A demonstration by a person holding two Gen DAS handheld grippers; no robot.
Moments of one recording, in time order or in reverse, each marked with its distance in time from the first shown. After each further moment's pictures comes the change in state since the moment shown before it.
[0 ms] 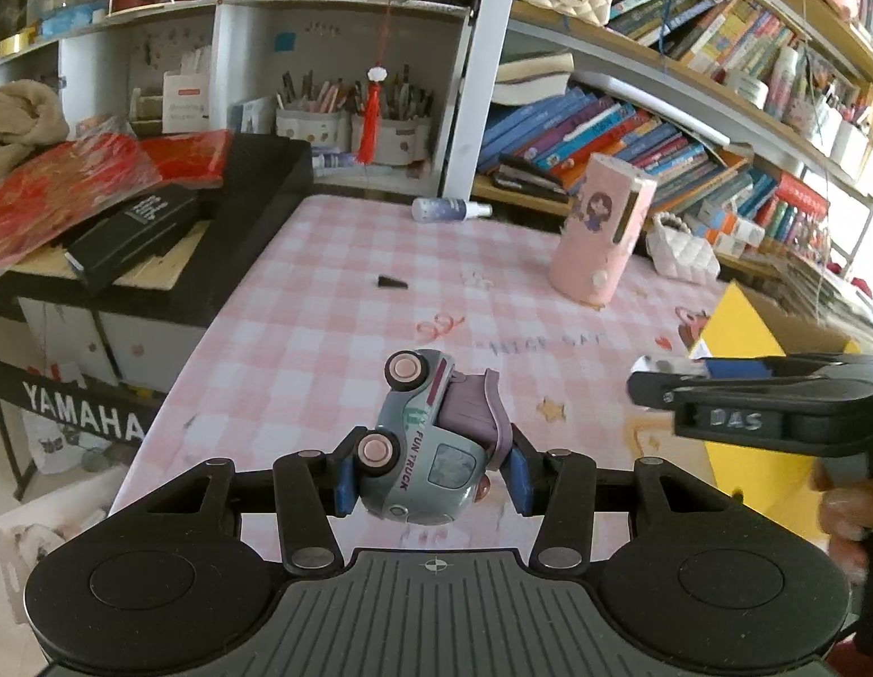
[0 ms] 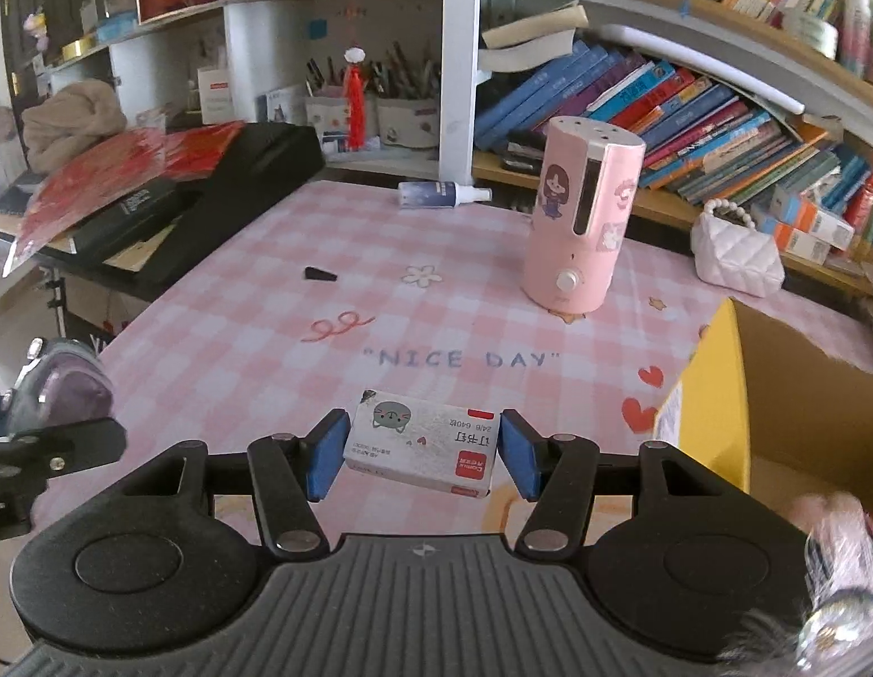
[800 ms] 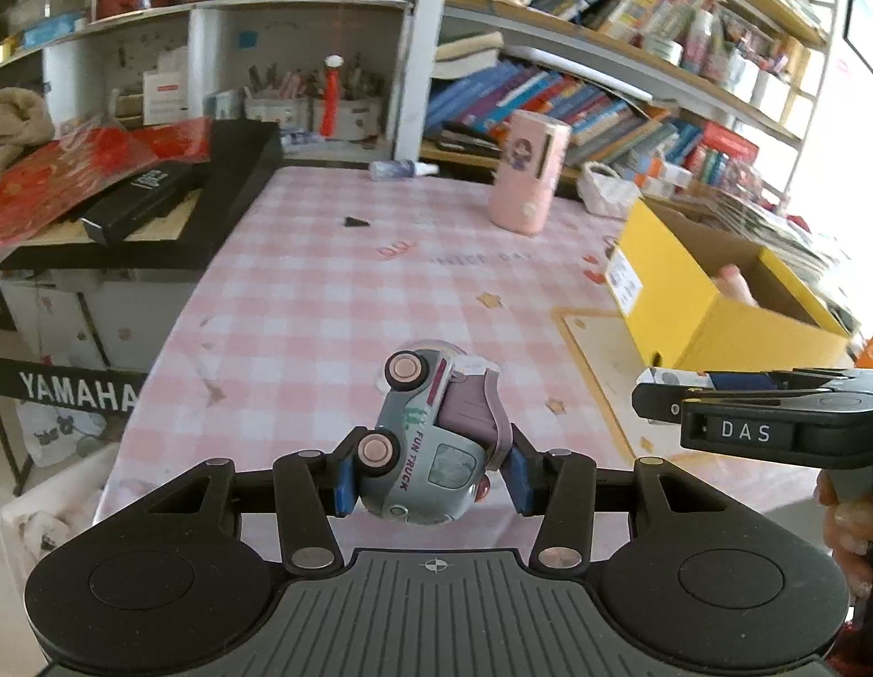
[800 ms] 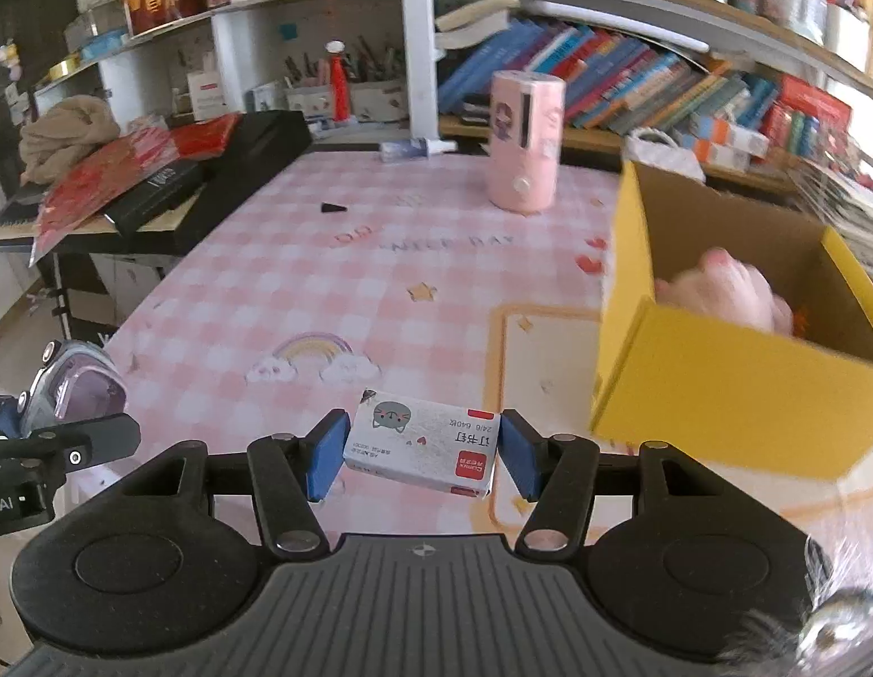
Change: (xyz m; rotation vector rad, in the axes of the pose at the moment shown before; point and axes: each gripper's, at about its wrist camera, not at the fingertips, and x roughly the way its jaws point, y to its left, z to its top) left arm -0.086 -0.008 -0.072 0.089 0.032 -0.085; right arm -0.108 0.034 -0.099 0.127 0.016 -0.064
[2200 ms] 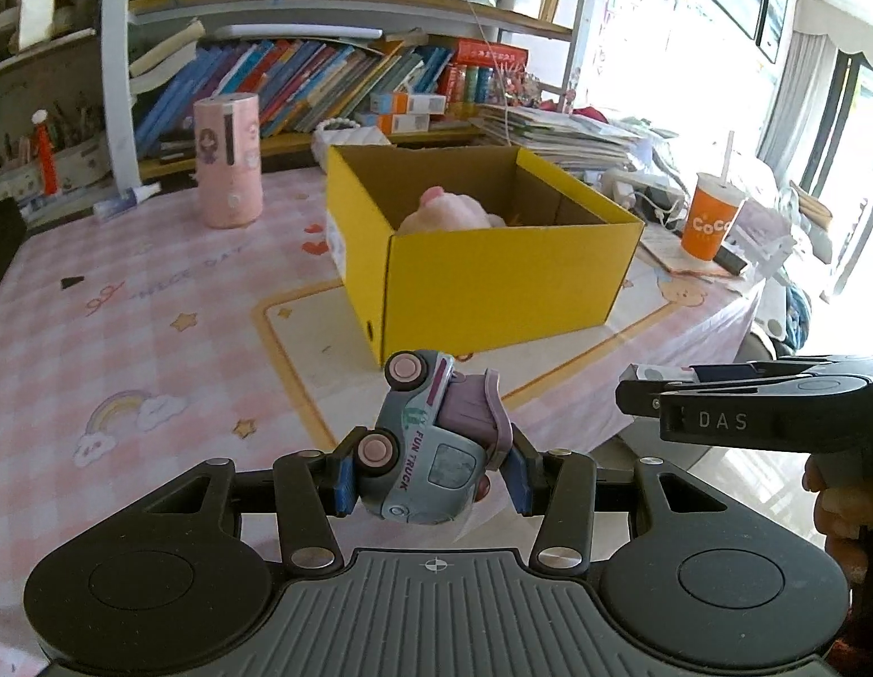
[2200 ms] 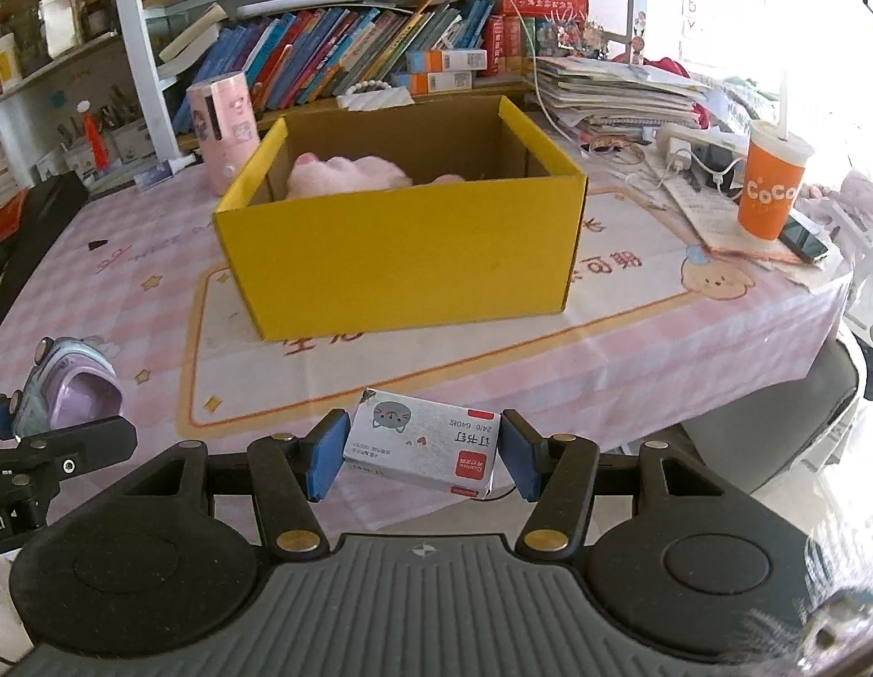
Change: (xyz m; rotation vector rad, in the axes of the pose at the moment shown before) left arm 0.039 -0.153 0.000 0.317 0.066 -0.315; right arm -0.080 -0.135 -0.072 0.315 0.012 -0.314
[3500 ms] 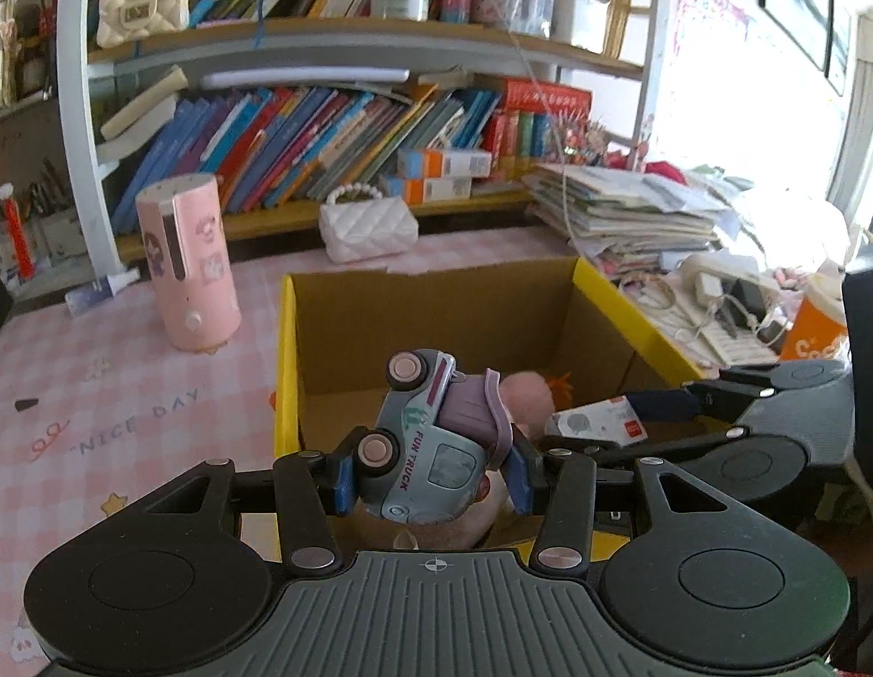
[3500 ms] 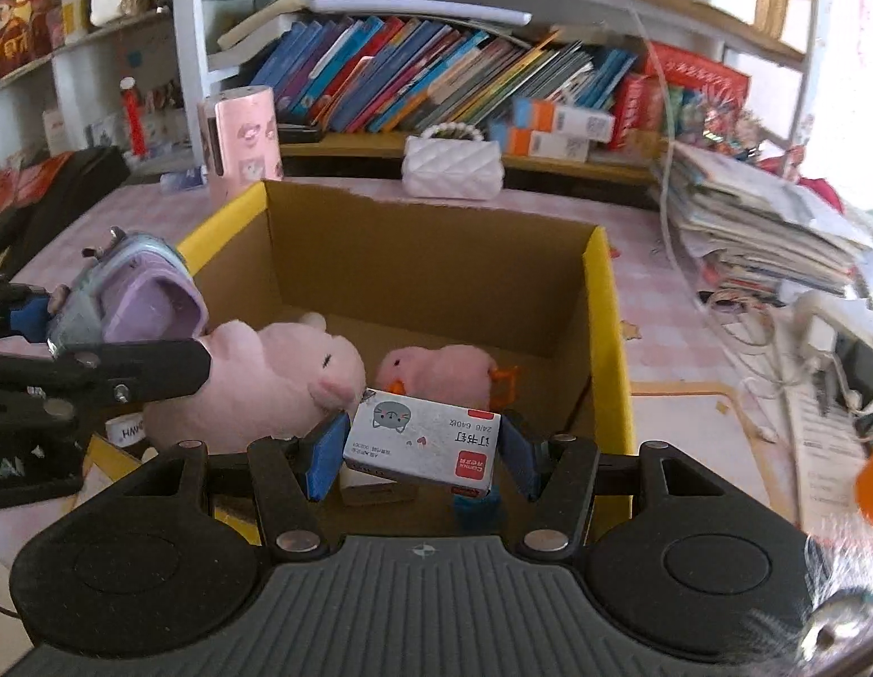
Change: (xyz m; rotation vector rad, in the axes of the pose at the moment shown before) left arm 0.130 -0.037 0.127 -0.050 -0.072 0.155; right arm 0.147 -0.048 0.145 -0.291 -0.032 0.209
